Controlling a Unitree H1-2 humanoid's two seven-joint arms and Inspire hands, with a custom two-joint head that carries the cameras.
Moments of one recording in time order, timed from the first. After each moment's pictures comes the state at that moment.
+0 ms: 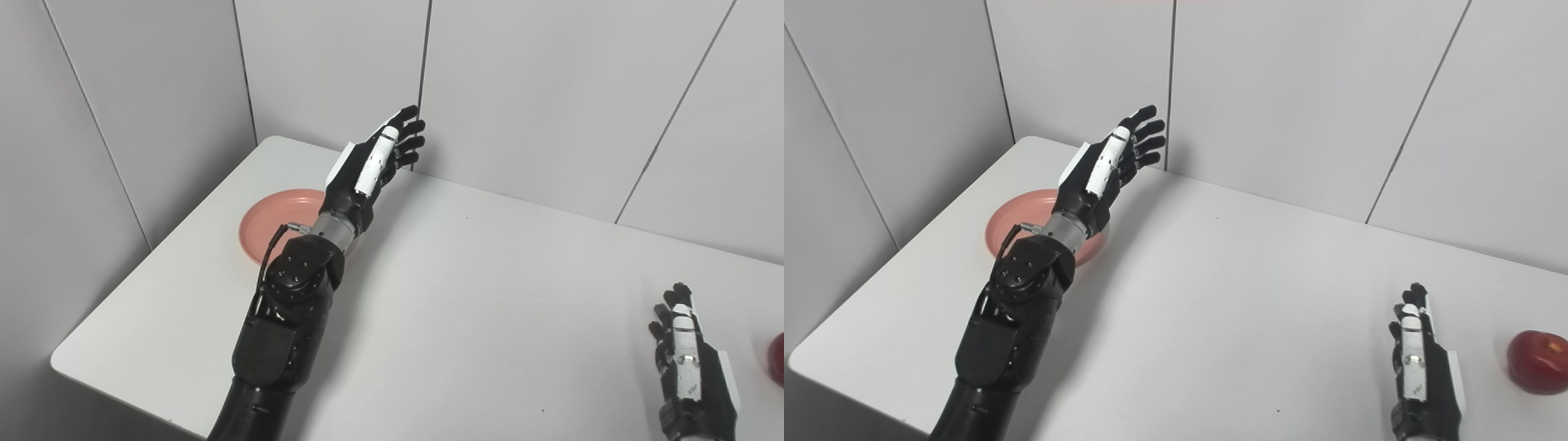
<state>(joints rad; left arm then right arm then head) -0.42 0.09 0.14 -0.19 -0.13 0.38 -0.03 -0.11 -0.06 -0.02 -0.16 0.07 0.23 0.03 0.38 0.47</state>
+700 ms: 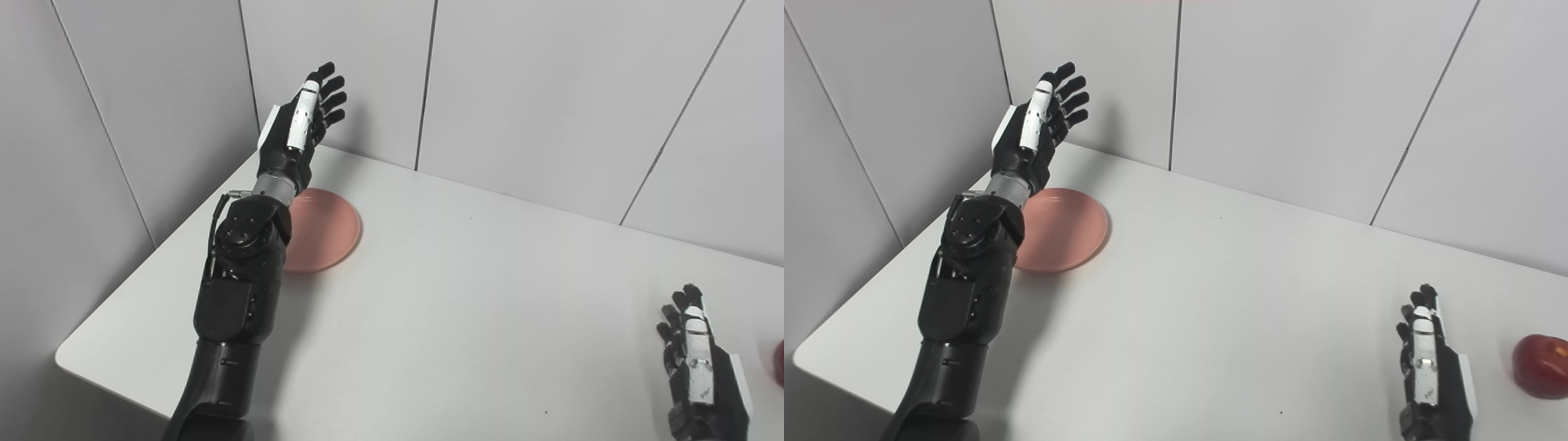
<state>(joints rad) -0.48 0.22 0.32 -0.11 -0.19 0.37 0.02 -0.11 -0.07 -0.03 -0.17 0.11 0.24 0.03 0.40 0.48</state>
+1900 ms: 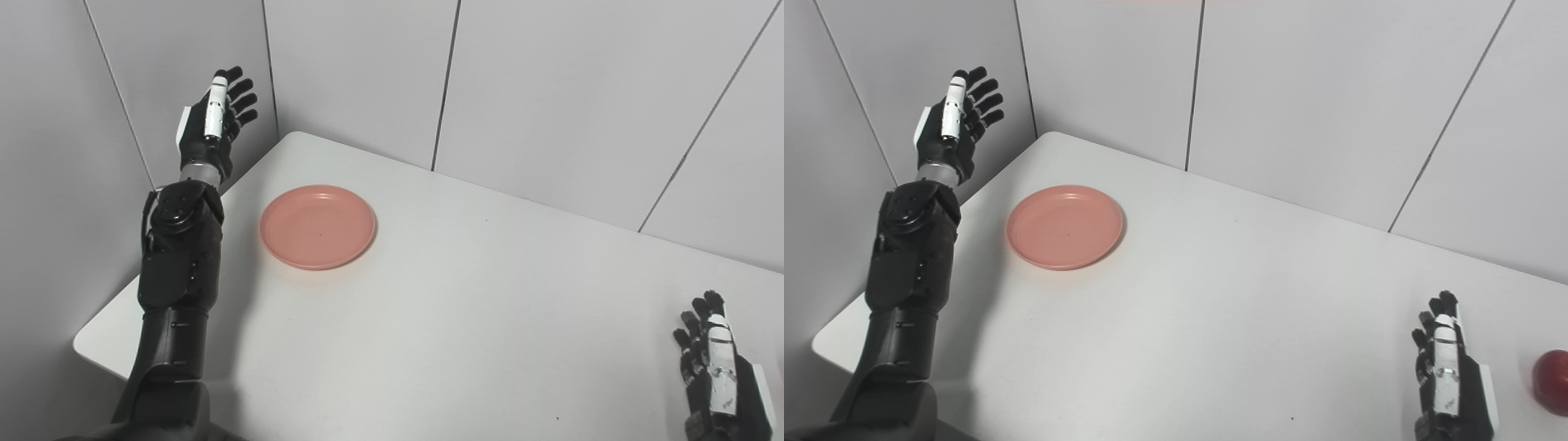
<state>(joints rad) -0.47 0.38 0.51 0.16 -0.28 0.29 0.05 -0.11 -0.08 -0.03 -0.20 0.14 0.26 0.04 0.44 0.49</state>
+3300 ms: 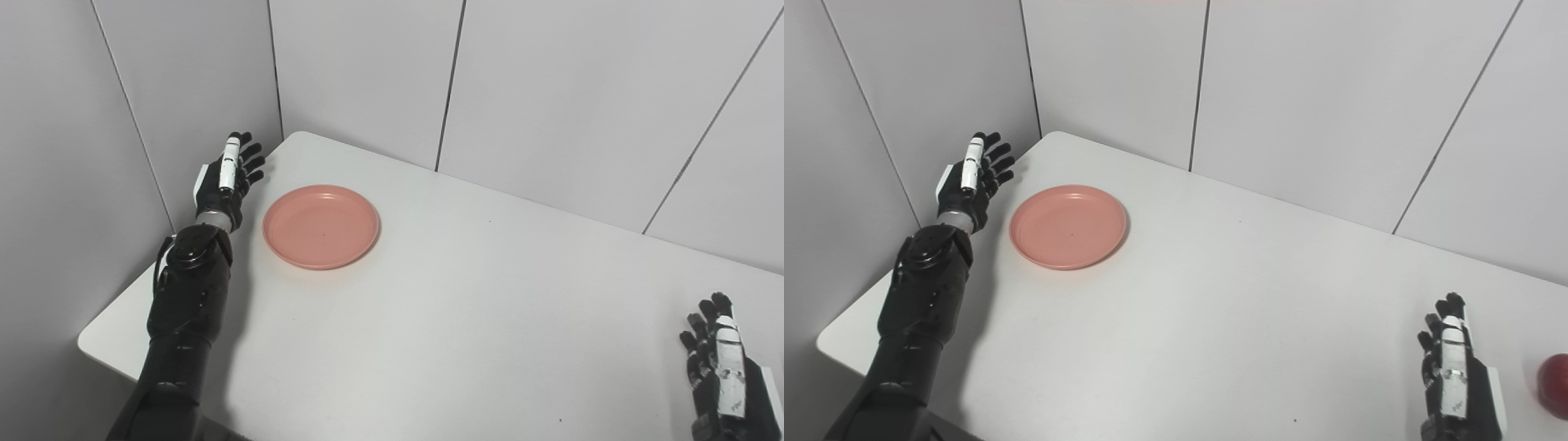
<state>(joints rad) -0.40 0.37 0.45 0.34 -0.29 0.21 0.05 -0.11 -0.08 -0.04 -0.23 0.14 0.31 0.04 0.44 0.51</state>
